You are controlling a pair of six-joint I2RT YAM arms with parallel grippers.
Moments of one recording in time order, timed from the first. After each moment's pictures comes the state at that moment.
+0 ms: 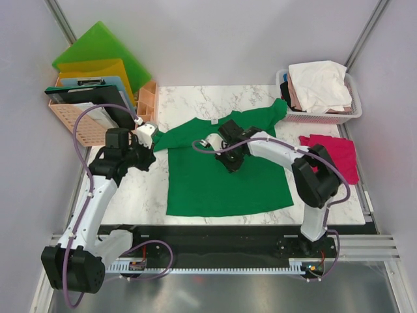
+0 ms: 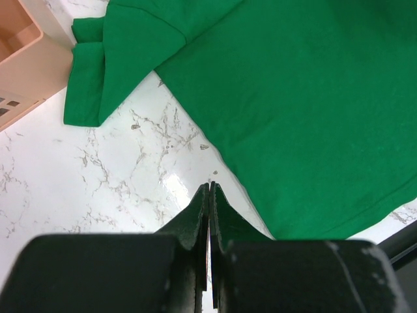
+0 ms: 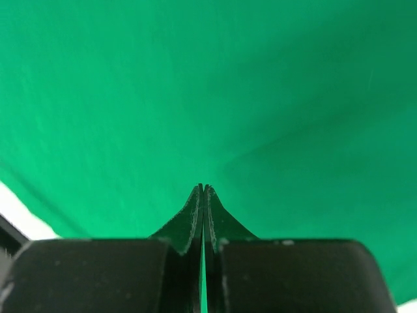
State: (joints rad) left arm -0.09 1.00 0.88 -0.62 0.35 0.30; right arm 0.65 1.82 1.31 -0.72 -0.20 -0.34
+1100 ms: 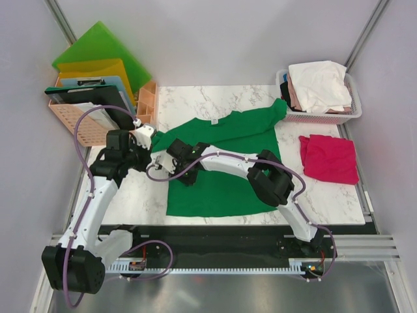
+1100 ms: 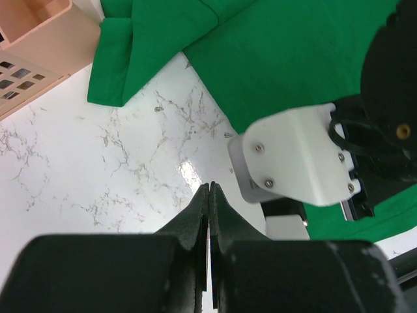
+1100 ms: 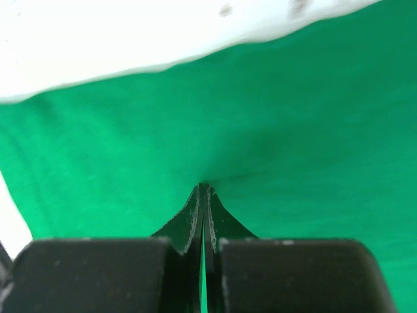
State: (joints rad) left arm -0.09 1.00 0.85 -0.61 0.24 0.30; right arm 0.99 2.27 1.83 -0.69 -0.19 -0.32
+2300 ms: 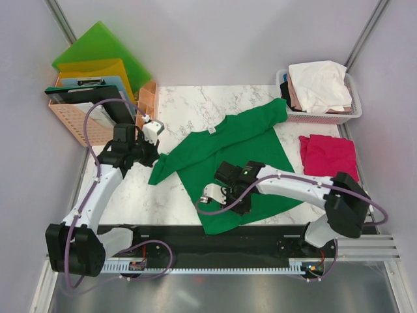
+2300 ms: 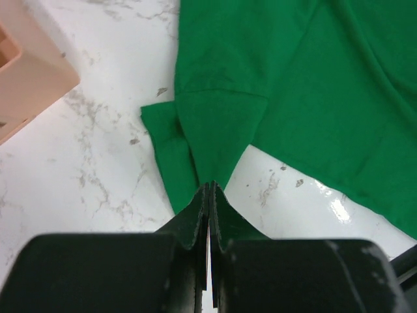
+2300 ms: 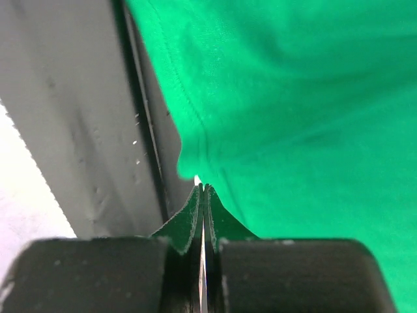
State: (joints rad) left arm -0.11 1.13 0.89 -0.54 0.32 0.32; right arm 1.02 1.58 1.07 -0.93 -0.25 -0.45
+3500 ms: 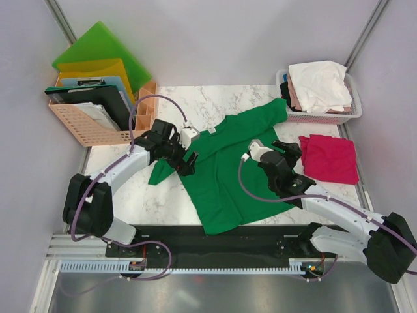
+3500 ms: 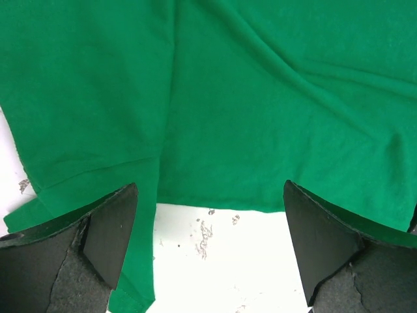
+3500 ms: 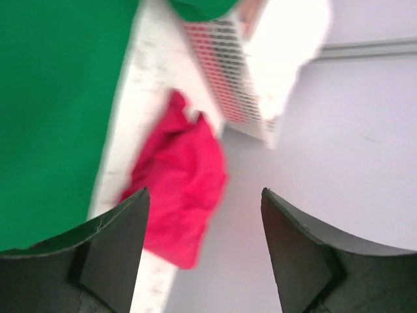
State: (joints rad) left arm -0.38 1.48 0.99 -0.50 0.44 0.38; right arm 0.71 1.07 0.63 -0.17 0.83 -0.75
